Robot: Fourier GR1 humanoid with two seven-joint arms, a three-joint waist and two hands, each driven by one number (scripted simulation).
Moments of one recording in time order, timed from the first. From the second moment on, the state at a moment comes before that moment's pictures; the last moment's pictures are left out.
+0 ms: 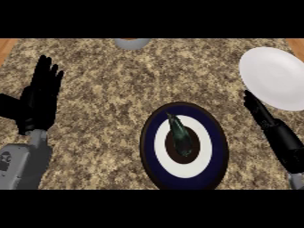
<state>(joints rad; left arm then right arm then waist) -0.29 0.24 -0.02 -1.51 0.34 0.36 0.14 -0.05 -0.56 0.31 -1.63 -0.21 -0.09 -0.05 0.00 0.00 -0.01</state>
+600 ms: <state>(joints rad) -0.16 0.29 -0.20 -1.42 0.19 0.30 0.19 -0.34 -0.57 0.45 -1.56 -0.02 0.05 -0.08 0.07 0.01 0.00</state>
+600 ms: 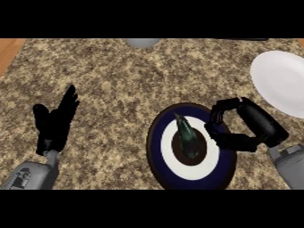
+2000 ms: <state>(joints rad) -0.06 0.28 -0.21 -1.43 0.12 0.31 0.19 -0.74 -0.42 0.61 -0.99 0.20 0.50 -0.25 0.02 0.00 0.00</state>
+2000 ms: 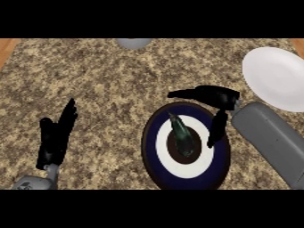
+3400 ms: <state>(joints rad) -0.04 0.21 -0.11 -1.44 0.04 0.23 0.20 -0.74 -0.18 0.50 -0.77 0.62 0.62 -0.31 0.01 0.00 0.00</state>
